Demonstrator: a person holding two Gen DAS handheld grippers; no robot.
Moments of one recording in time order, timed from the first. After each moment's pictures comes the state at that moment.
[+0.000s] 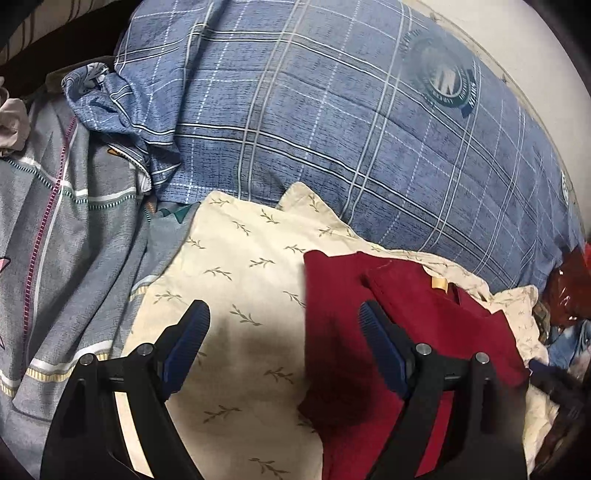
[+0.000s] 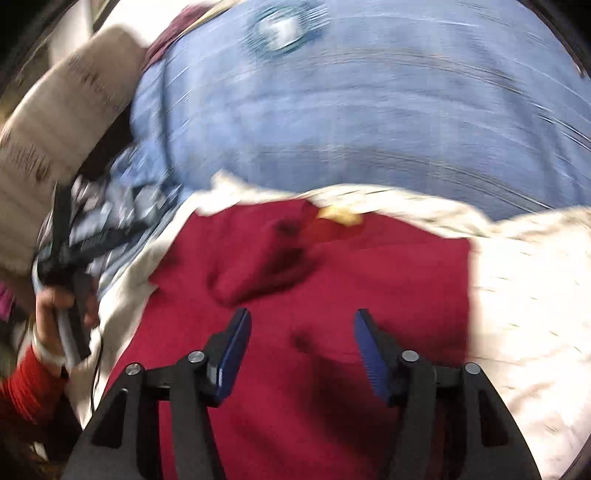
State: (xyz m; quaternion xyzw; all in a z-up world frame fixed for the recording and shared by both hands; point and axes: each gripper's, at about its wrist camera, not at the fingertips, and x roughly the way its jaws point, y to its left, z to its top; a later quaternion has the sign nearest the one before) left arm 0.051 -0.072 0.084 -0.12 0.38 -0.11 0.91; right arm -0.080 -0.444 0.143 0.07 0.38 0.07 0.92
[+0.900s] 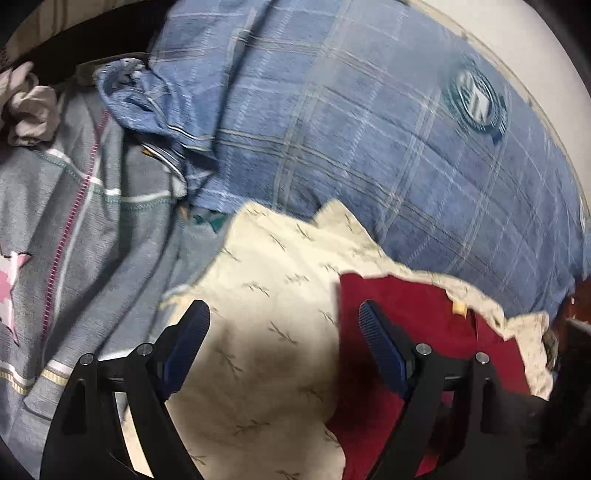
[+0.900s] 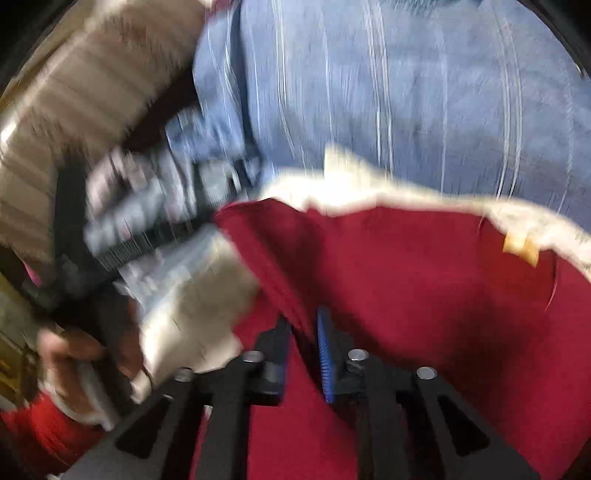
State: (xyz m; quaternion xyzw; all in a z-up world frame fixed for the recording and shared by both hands) left arm 0.056 -0.050 0.080 -0.14 0.37 -0.07 0.91; right arm 0.016 -0.284 0.074 0.02 0.45 0.20 0.87
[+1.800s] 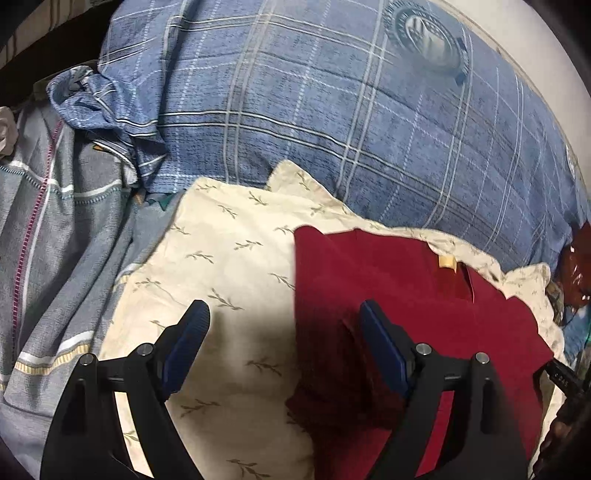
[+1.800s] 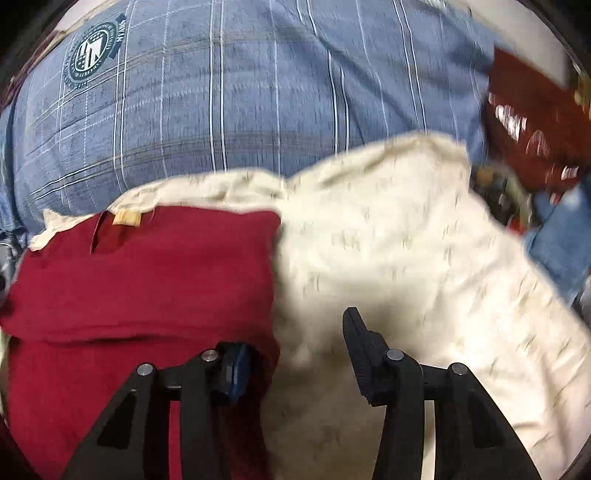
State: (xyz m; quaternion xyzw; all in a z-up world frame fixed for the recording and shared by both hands) left arm 0.051 -0.093 0.070 -0.08 0.39 -0.11 0.91; right arm -0.119 -0.512 0.095 0.09 0.39 -0.17 0.90
